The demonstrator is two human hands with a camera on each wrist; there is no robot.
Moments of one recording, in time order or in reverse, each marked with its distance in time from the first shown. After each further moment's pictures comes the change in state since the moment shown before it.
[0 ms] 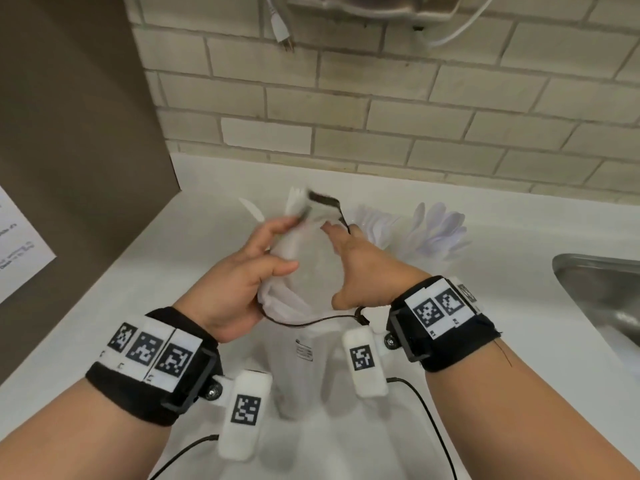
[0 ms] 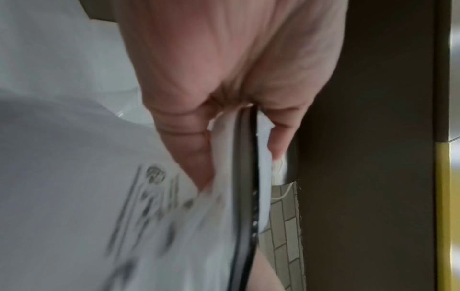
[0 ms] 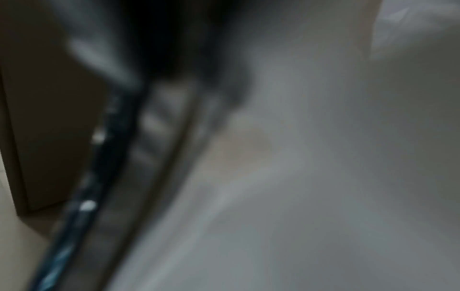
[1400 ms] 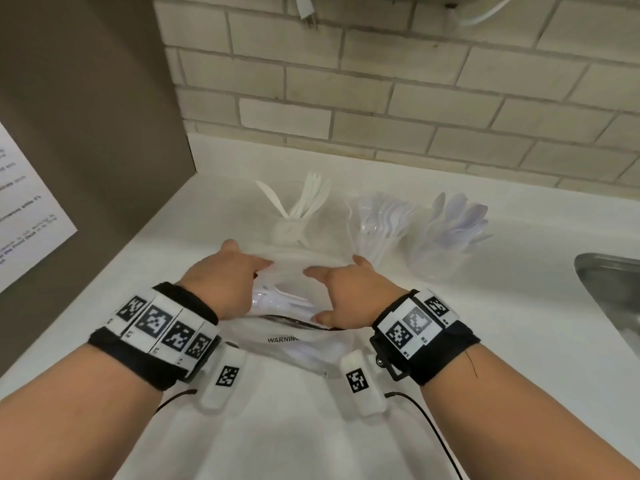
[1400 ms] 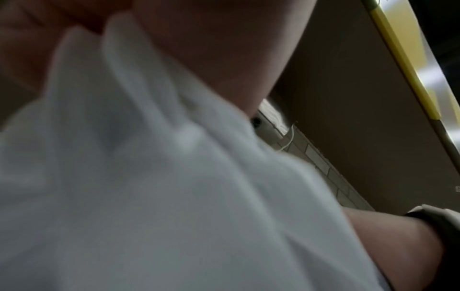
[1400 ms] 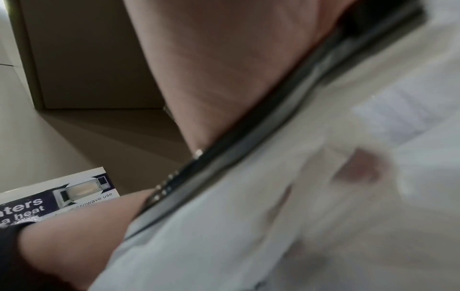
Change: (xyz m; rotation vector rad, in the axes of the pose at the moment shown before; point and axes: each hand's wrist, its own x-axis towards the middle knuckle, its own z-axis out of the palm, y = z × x) left_hand 0.005 -0.012 -0.052 1.693 0.130 -0.354; right_hand 0.002 -0.008 0.046 -0.383 -0.249 -0.075
